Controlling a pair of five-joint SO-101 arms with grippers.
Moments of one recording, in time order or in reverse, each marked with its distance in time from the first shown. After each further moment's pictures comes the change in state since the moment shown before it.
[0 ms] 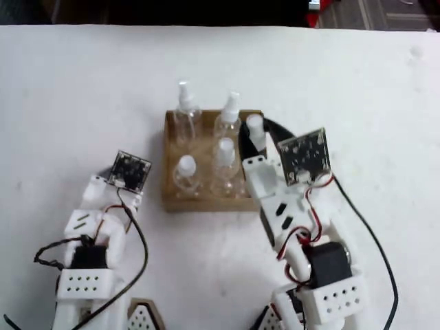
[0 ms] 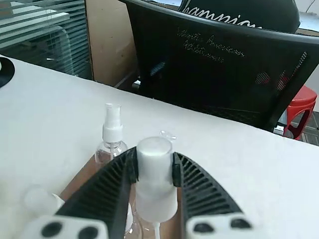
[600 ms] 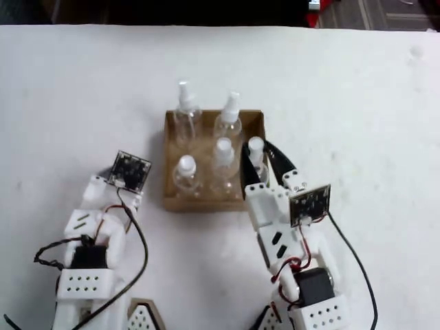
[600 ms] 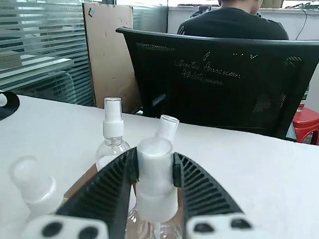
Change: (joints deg) left arm 0.0 0.0 0.0 0.0 0.0; right arm 0.2 -27.3 31.5 -13.6 -3.7
